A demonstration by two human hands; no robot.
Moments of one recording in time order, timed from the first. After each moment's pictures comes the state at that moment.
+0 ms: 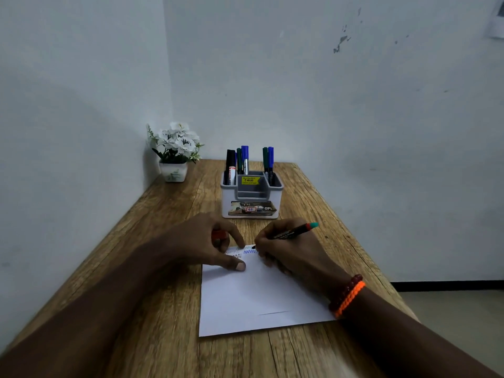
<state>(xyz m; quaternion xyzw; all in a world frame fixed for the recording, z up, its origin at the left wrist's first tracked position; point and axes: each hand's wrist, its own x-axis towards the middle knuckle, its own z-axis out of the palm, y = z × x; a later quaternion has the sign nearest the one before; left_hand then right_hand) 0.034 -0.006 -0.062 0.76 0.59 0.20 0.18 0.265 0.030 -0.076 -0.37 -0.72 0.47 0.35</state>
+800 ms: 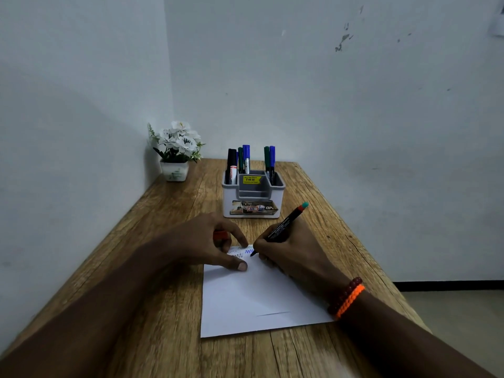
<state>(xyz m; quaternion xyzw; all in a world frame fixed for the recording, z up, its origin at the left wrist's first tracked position) 0.037 -0.011 -0.058 0.76 0.59 0.20 0.19 0.260 0.019 -0.069 -0.40 -0.73 0.43 0.36</state>
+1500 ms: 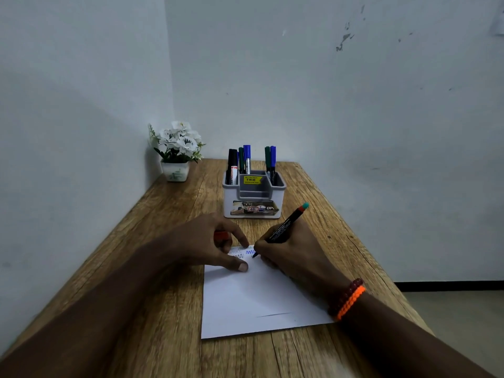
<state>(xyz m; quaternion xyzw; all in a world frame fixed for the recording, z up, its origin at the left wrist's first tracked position) 0.037 -0.010 -0.059 0.76 0.59 0.20 0.20 0.258 0.021 -0.072 -0.41 -0.73 0.41 0.36</state>
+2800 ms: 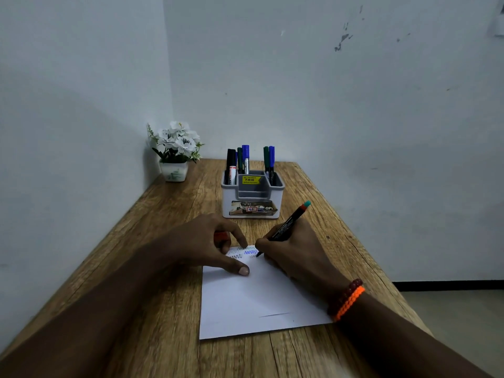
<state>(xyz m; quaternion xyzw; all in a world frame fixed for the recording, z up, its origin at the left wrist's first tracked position) 0.044 -0.014 -0.055 0.75 0.60 0.19 0.20 0.258 0.024 -0.073 -0.45 -0.71 0.38 0.38</state>
